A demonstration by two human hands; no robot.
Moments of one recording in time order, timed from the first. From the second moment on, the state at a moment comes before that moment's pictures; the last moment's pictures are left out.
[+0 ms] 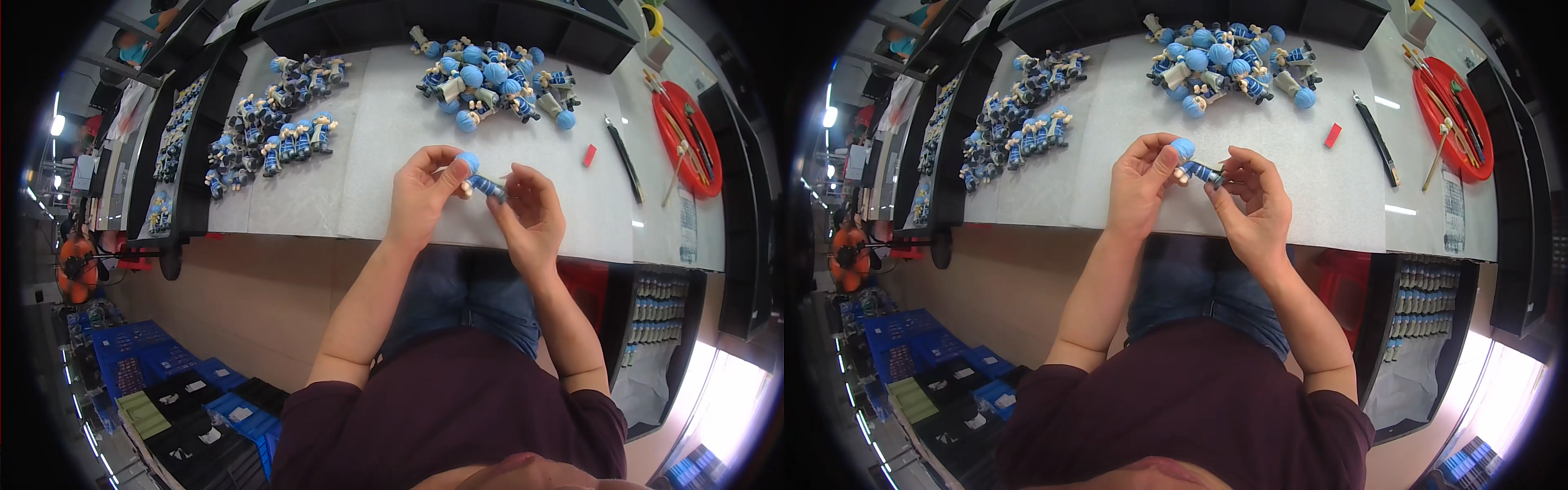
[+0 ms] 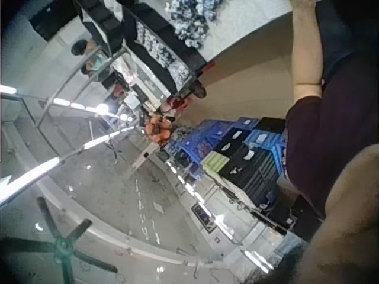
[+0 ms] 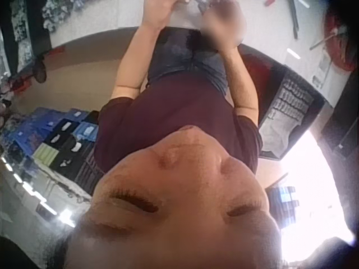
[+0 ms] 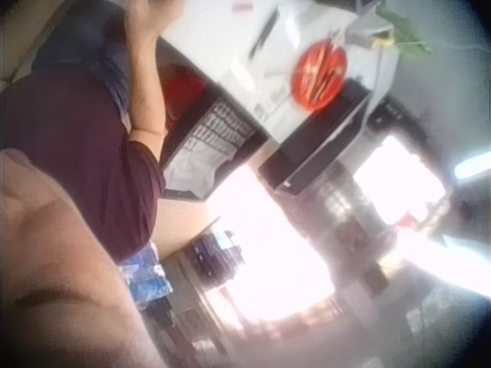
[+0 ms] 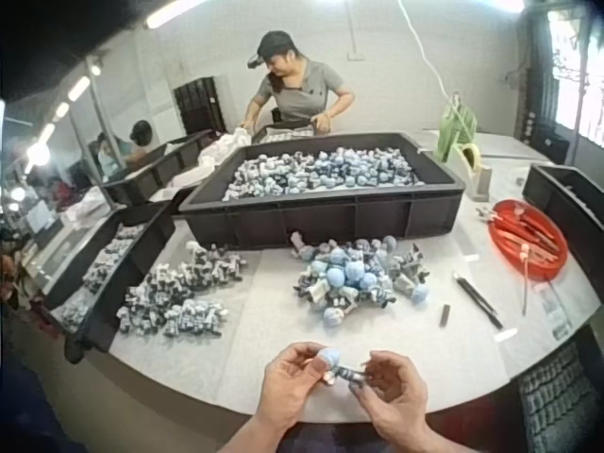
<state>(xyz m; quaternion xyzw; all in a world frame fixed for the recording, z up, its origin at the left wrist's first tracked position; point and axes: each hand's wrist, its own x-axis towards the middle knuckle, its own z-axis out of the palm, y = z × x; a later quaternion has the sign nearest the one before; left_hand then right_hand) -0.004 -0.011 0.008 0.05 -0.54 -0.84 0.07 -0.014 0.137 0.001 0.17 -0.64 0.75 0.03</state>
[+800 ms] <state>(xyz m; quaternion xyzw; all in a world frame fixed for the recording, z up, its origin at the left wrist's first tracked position) -0.008 -0.017 0.015 0.10 -0.49 -0.87 0.02 -0.026 0.164 0.012 0.20 -0.74 0.64 0.10</state>
